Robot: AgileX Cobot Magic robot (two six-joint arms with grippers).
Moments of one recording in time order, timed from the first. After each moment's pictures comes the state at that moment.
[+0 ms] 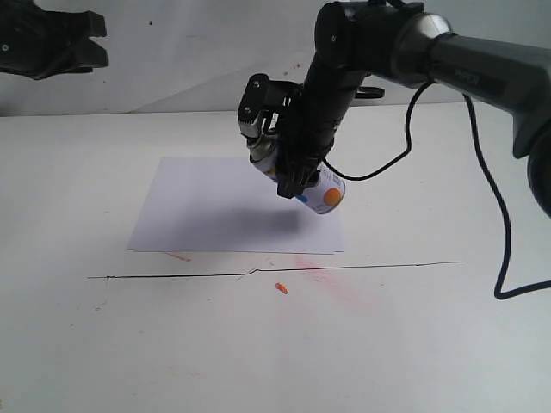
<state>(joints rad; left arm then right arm) -0.01 1.75 -1.37 -0.83 0.55 0.58 0.34 2.30 -2.01 0.15 1.08 -0.95</state>
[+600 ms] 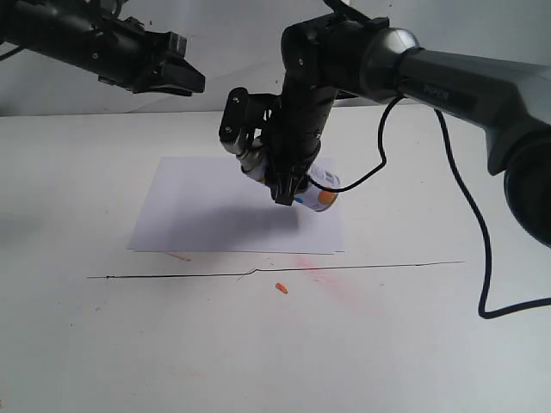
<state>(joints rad) -0.10 2.04 -1.69 -0.95 0.93 0.72 0.41 2.31 -2.01 -0.03 1.04 -0.86</state>
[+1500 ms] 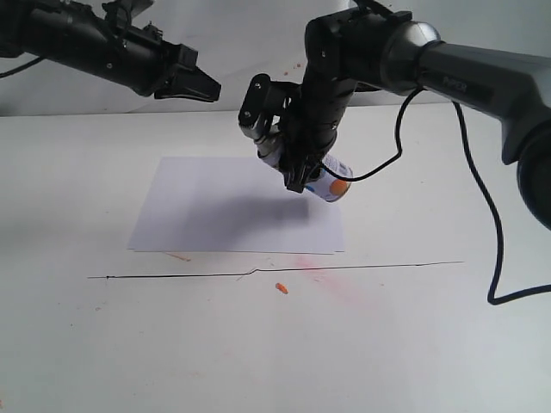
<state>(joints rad) -0.12 2.08 -1.70 -1.05 1.00 0.88 0.36 2.31 -2.01 -0.02 1.00 -0.82</state>
